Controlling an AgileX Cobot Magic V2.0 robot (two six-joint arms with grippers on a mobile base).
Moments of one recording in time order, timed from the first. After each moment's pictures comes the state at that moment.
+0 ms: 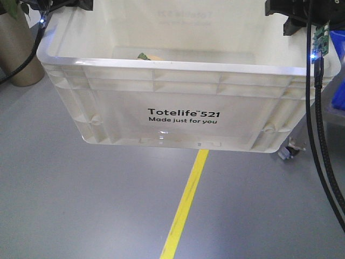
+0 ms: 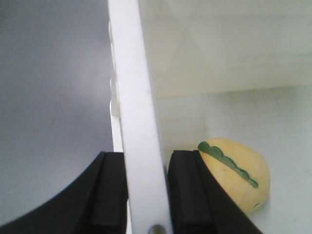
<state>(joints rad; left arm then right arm) -0.31 1.65 -1.77 -0.02 0.91 -0.19 0.22 1.58 -1.70 -0.19 1.12 0.30</state>
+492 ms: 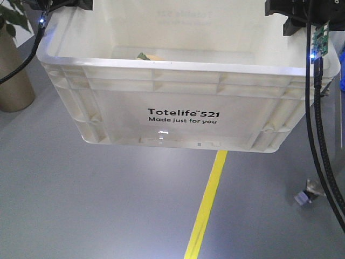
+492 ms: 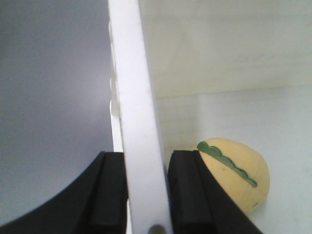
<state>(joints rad) -0.31 1.65 -1.77 -0.02 0.91 -0.19 0.22 1.58 -1.70 -0.19 1.12 0.30</state>
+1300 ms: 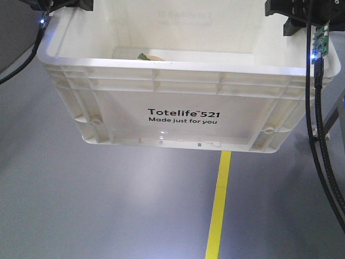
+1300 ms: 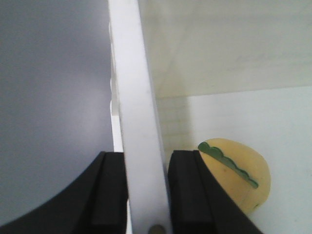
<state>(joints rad) -0.31 1.65 -1.77 -0.02 0.91 -0.19 0.22 1.58 -1.70 -0.19 1.13 0.30</state>
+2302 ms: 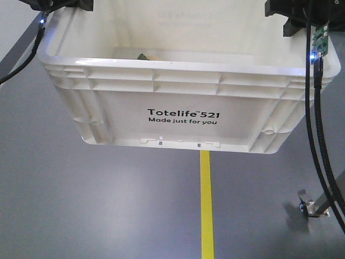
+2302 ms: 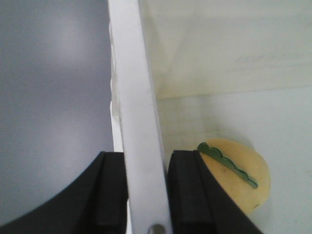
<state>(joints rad) -0.31 1.65 -1.77 -0.02 0.91 -0.19 0.22 1.58 -1.70 -0.19 1.13 0.30</state>
